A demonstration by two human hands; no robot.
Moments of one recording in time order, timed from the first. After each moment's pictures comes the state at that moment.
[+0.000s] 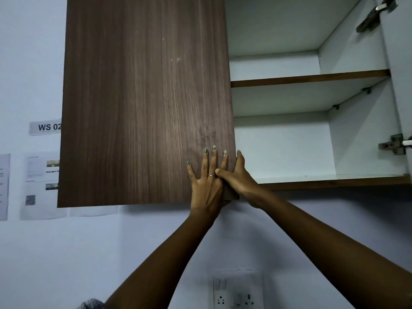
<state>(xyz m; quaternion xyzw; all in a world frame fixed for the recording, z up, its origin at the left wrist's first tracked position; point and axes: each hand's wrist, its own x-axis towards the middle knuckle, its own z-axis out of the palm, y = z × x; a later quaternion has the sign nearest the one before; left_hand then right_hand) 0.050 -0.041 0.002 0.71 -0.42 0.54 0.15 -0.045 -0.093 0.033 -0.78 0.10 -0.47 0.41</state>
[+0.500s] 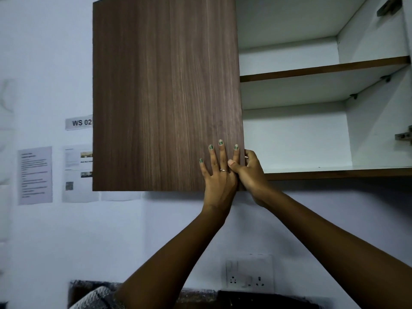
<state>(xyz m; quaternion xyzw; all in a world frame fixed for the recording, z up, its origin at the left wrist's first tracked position) 0.008 -0.014 -0.011 0.73 -0.39 0.54 0.15 -0.073 -0.050 0.021 -0.72 0.09 -0.52 0.45</state>
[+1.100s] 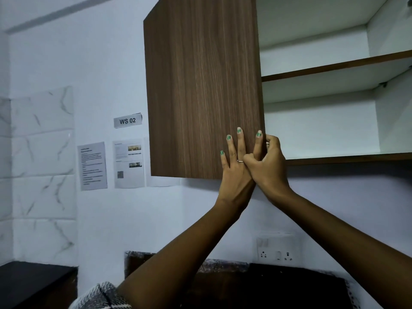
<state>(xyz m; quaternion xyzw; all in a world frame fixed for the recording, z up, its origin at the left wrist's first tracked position) -0.037 0.127 -0.016 0.70 -0.49 0.47 0.21 -0.114 0.099 0.004 -0.68 0.09 -0.64 0.34</state>
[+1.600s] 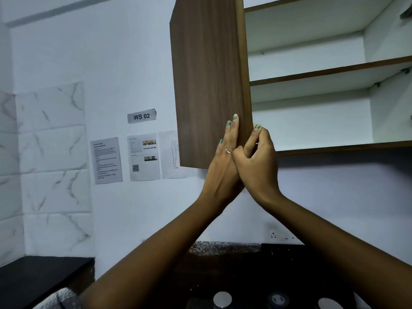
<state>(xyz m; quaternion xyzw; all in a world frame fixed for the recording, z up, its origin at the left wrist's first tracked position) -0.037 0.317 -0.021 0.54 -0.62 0.42 0.38 -0.108 0.279 -0.011 -0.66 0.08 -0.69 0.30</state>
